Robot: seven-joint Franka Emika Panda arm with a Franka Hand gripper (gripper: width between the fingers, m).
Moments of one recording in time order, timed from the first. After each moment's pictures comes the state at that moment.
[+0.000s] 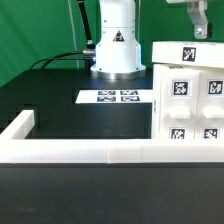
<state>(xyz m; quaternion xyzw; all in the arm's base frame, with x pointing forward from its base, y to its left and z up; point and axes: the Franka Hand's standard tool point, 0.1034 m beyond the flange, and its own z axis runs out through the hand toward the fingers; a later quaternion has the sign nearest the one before) 0.641 0.111 0.183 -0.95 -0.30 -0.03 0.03</state>
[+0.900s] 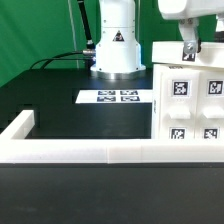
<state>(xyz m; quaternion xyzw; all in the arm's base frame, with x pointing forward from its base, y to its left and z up) 0.627 0.087 0.158 -0.91 -0.41 -0.02 0.02</state>
